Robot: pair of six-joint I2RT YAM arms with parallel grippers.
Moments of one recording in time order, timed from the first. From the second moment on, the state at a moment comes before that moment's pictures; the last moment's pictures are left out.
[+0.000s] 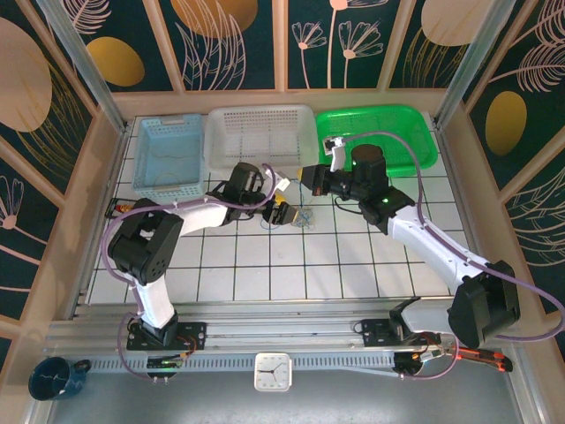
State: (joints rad) left arm -0.56 1.84 1.02 0.11 0.62 -0.06; right arm 0.52 1.28 0.98 -0.01 -0.50 0.54
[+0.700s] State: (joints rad) left arm -0.57 1.88 0.99 0.15 0.71 -0.10; right arm 0.50 1.28 0.98 -0.01 -0.50 0.54
